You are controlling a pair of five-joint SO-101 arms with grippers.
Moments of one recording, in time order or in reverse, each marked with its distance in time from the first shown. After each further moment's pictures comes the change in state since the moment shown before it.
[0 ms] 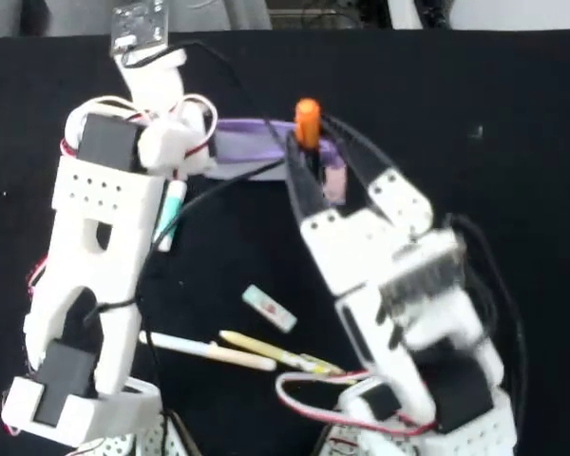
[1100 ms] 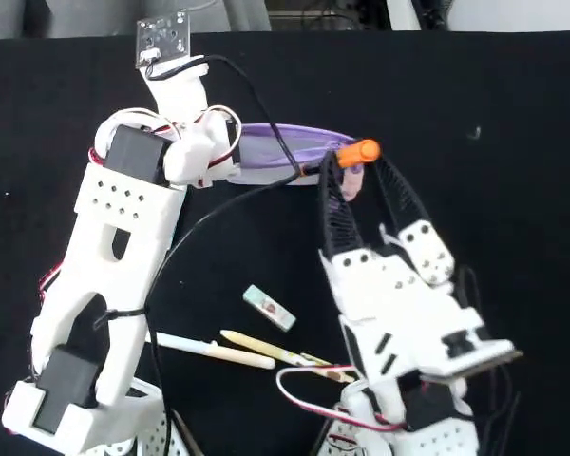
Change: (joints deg) left arm 4.9 -1.0 7.6 -7.6 4.7; right arm 5.0 -19.9 30.9 -32.4 -12.4
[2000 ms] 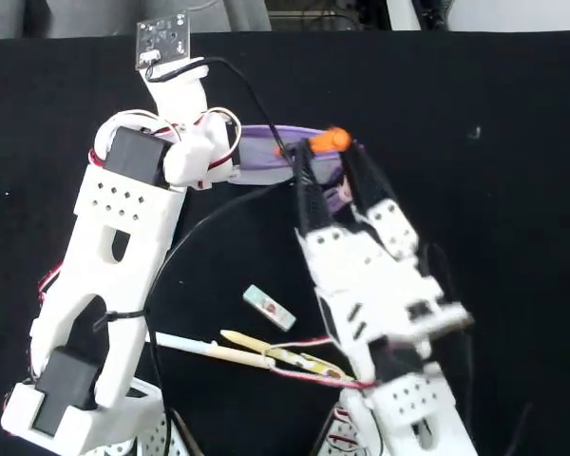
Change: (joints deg) left arm 0.0 -0.3 1.0 0.0 0.0; right arm -1.8 20.8 7.0 -27.9 0.7
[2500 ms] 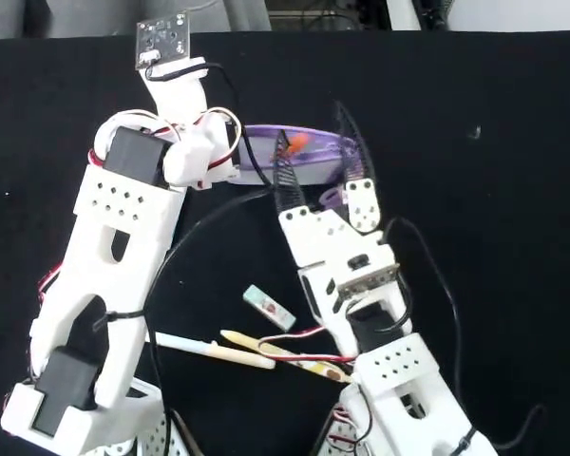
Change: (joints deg) left arm 0.0 0.0 0.0 0.0 0.0; right arm -0.5 15.7 0.0 -6.6 9.3
